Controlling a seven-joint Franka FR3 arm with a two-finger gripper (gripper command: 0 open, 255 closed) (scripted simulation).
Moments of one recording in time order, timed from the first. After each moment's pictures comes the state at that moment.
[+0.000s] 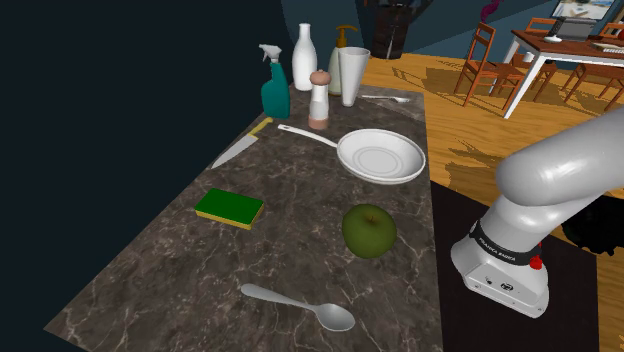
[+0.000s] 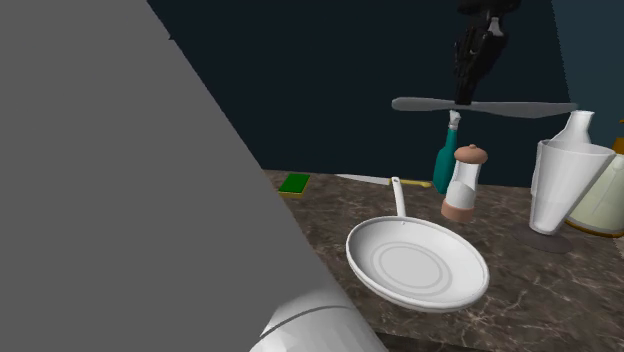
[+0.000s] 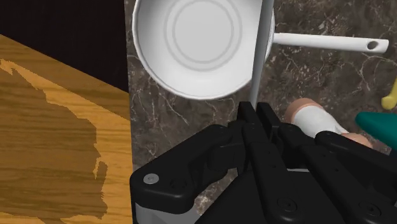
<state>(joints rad) -0.53 -0.48 0.31 -1.97 0.19 1.48 0.92</state>
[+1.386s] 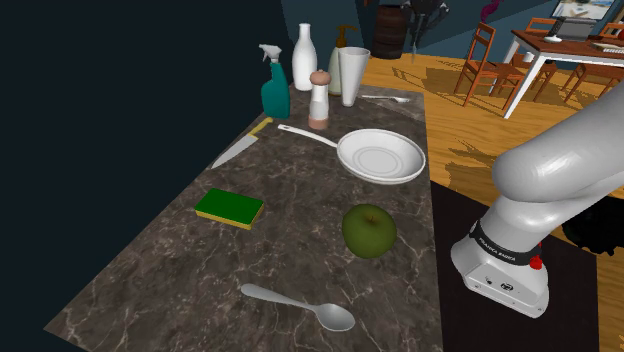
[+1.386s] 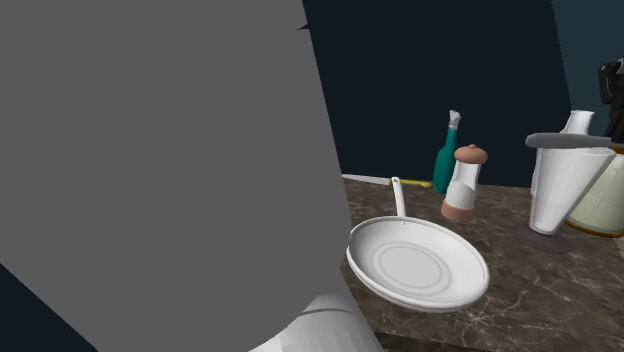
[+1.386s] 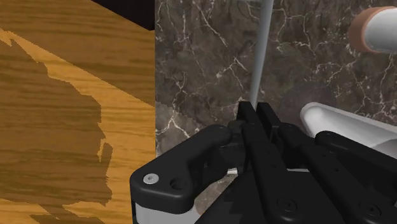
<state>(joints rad) -0.65 -0.26 0.12 -1.89 0.07 1.59 0.63</state>
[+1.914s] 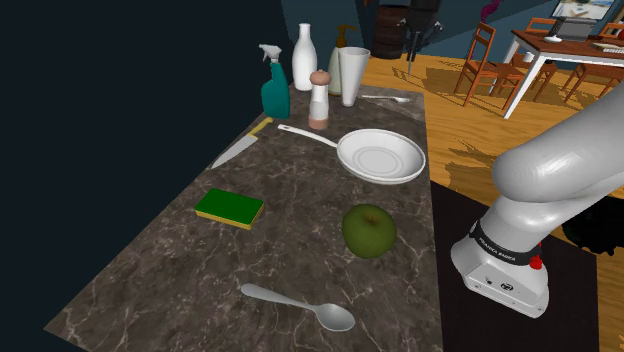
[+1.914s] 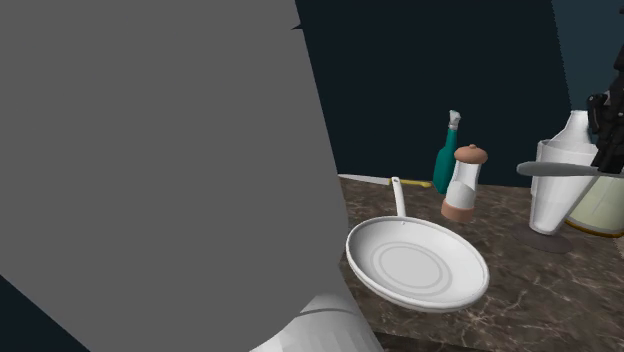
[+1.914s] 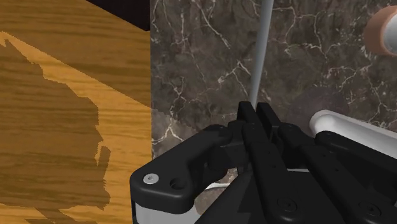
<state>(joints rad) -0.65 -0.27 0.13 -2.01 0.07 1.70 0.63</state>
